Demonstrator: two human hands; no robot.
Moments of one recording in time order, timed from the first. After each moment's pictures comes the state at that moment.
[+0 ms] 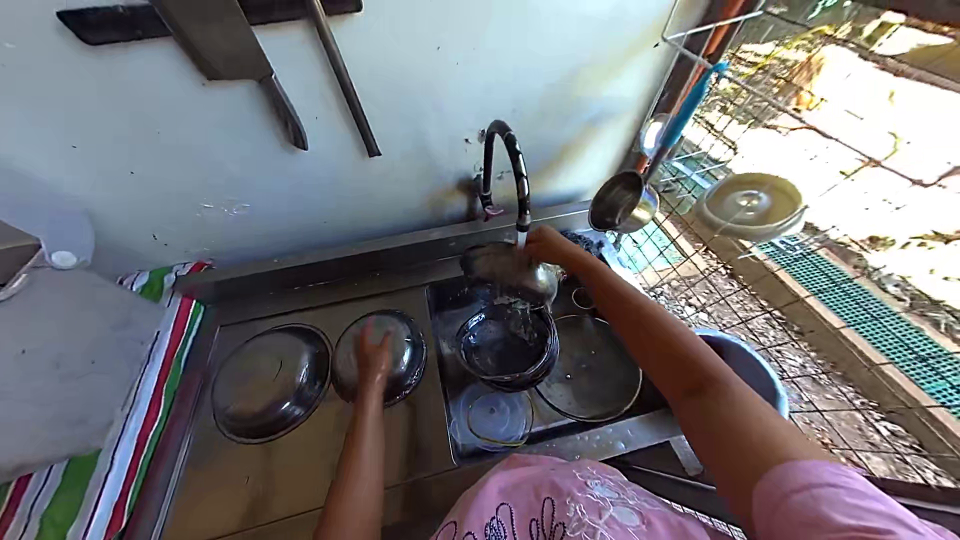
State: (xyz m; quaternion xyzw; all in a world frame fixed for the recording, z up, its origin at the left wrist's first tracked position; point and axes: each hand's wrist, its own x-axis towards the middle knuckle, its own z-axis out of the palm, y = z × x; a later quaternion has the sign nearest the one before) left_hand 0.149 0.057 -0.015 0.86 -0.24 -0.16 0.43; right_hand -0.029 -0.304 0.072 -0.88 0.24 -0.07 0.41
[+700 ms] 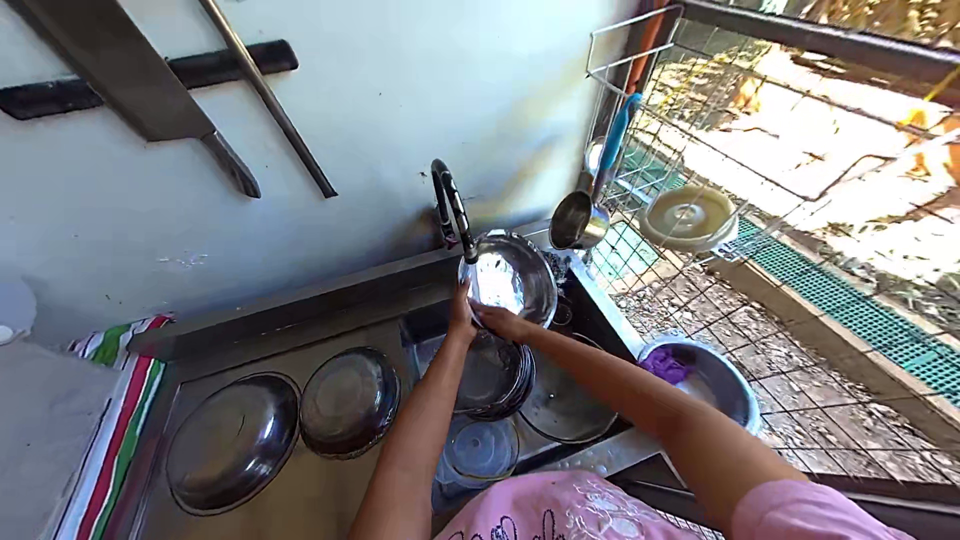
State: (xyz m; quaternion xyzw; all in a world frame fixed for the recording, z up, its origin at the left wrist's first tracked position) left_hand 0.040 -0.195 -0.003 0.53 -0.12 -0.42 0.72; right_hand -0.064 -0.256 -0.017 -0.78 0.17 -0.07 0.60
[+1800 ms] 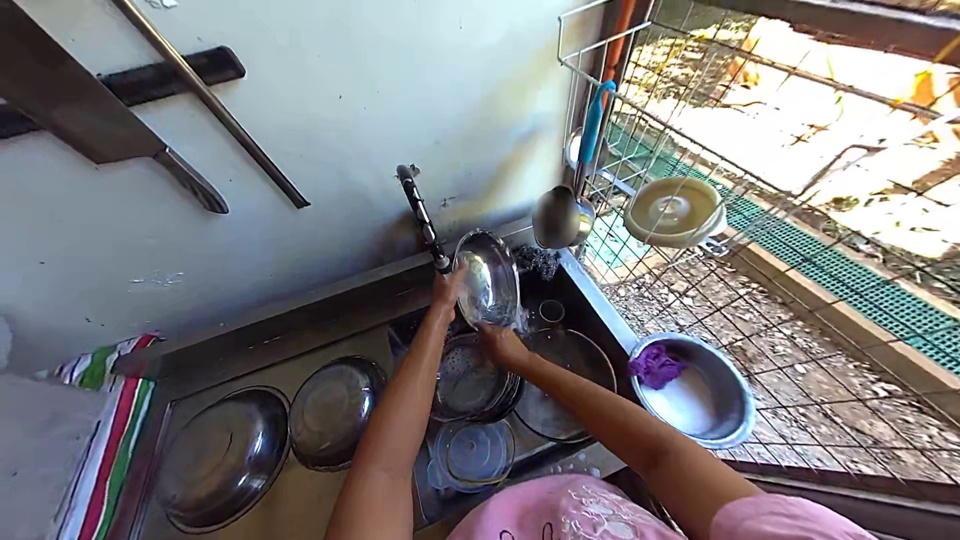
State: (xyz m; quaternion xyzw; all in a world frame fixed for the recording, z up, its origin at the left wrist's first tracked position) left_hand 0.052 -0.221 0.038 0.69 -0.26 -0.35 0.59; right_hand -0.096 -0.232 -0.019 -0.89 0.26 -0.05 0.38
